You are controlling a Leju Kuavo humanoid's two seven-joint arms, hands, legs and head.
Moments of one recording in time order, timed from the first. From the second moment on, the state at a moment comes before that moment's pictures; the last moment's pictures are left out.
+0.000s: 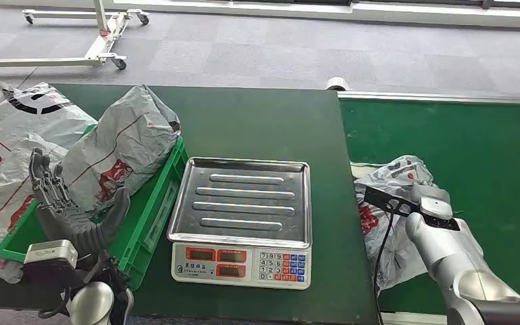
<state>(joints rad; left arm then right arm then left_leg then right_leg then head) 0.04 -0.24 0.02 -1.67 -0.19 0.32 -0.70 -0.74 -0.17 0.14 -0.33 1.45 0.24 0.08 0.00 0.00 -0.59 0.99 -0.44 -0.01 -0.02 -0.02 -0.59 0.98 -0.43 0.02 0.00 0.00</state>
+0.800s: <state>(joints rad) -0.03 -0.16 -0.06 -1.60 -0.09 0.37 -0.70 -0.67 -0.25 0.37 -0.40 1.21 0.53 -0.63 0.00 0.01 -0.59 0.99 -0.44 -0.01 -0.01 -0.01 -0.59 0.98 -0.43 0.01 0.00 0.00</state>
